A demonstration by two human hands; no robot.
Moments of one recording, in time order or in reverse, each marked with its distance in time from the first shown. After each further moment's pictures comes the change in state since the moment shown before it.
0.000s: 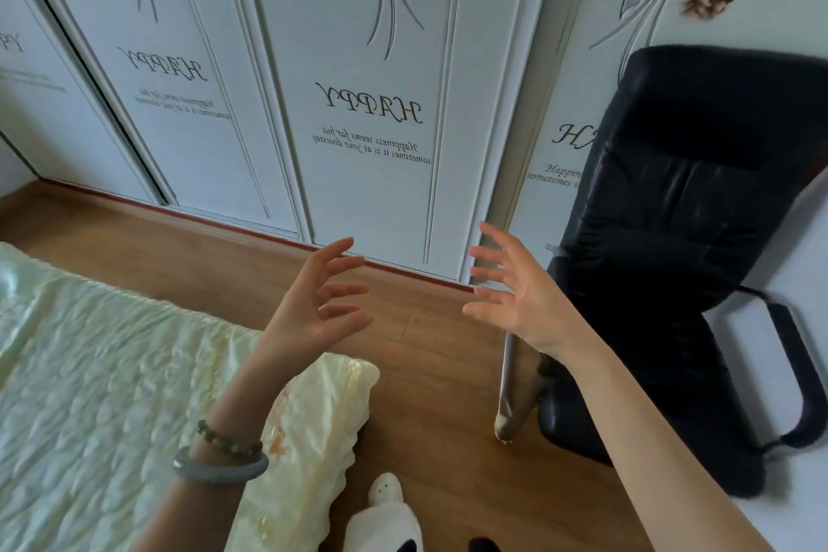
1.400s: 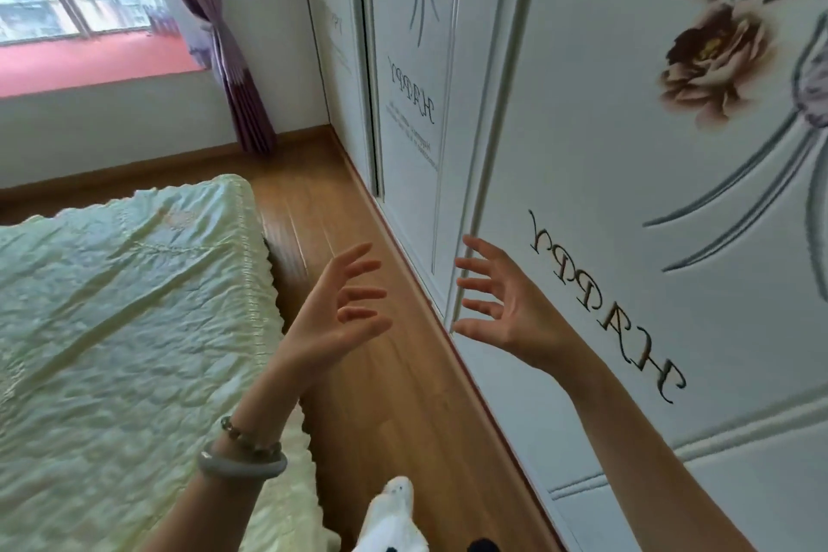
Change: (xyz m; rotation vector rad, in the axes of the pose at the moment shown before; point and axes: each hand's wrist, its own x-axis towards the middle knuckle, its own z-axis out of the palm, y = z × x) left_hand 0.493 -0.103 -0.193 0.201 0.784 -0.169; right_hand 0.725 0.006 0.052 0.040 -0.904 -0.271
